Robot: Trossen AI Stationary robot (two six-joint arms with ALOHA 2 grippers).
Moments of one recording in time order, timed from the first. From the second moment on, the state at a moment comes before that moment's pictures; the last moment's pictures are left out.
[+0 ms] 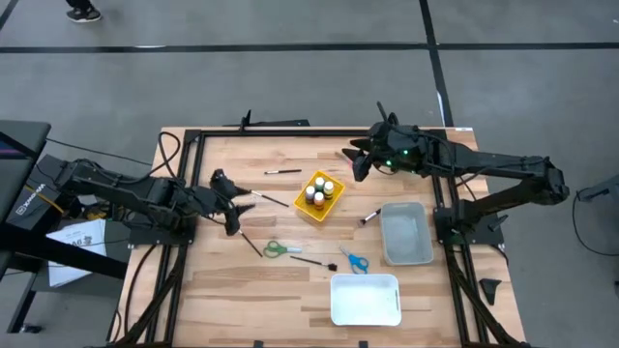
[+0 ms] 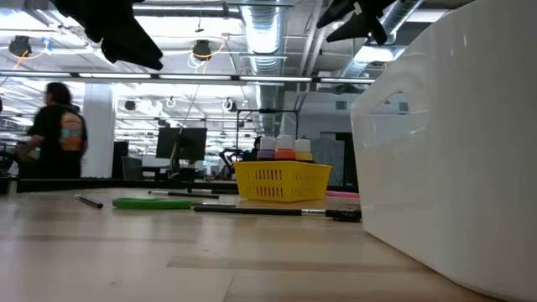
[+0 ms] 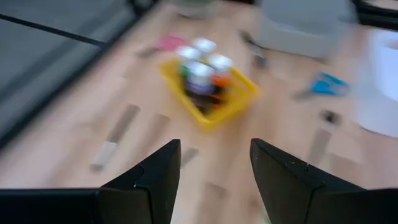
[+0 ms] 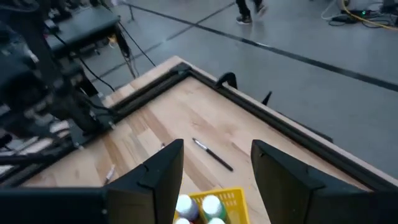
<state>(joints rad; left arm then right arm) -0.23 0.79 0.67 -0.50 -0.49 -0.34 -0.16 1.20 1.15 -0.36 0.32 0.41</state>
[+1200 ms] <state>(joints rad) -0.33 0.82 0.67 -0.74 -0.18 -0.21 -0.16 1.19 1.15 -0.30 -0.17 0.42</state>
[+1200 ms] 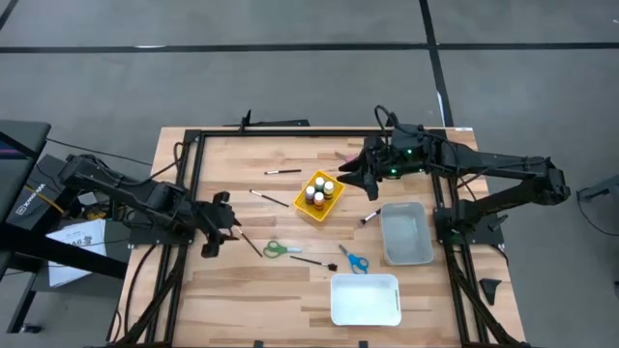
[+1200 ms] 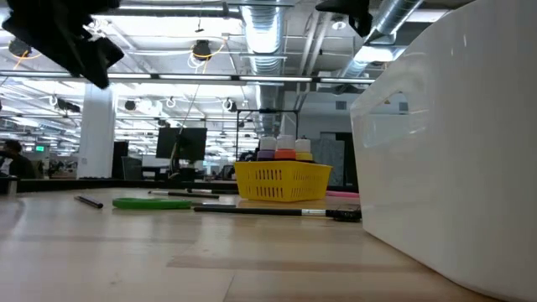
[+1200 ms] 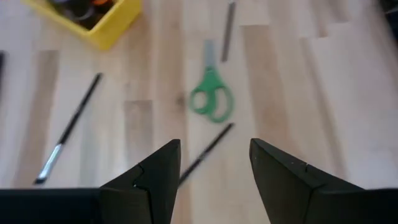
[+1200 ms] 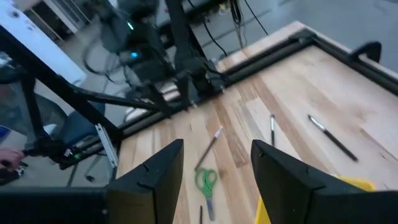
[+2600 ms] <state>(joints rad) -0.03 1.32 0.67 -0.85 0.02 -1.66 -0.17 1.19 1.15 -0.22 -0.32 0.46</state>
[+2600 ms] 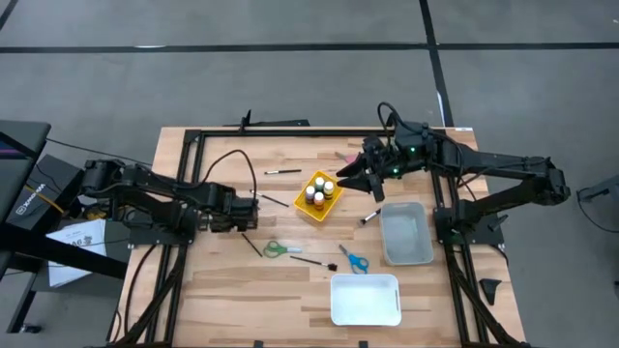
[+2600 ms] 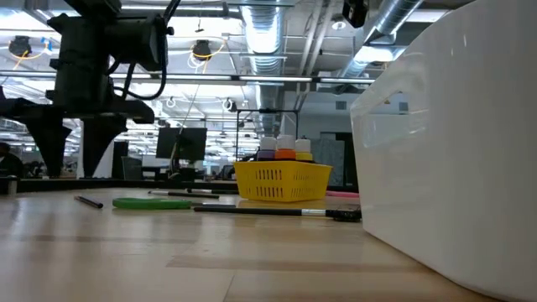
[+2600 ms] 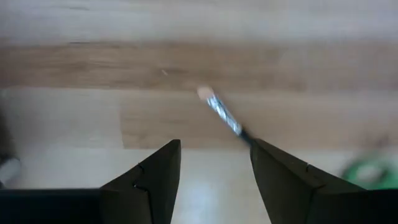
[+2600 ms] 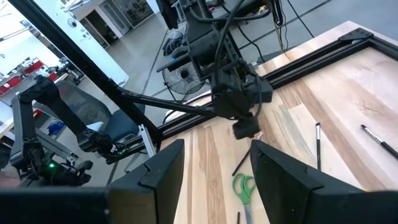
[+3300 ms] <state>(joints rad) -0.03 1.44 0.67 -0.77 -0.08 -2.23 -0.17 1.19 1.15 -0.22 -0.34 0.43</state>
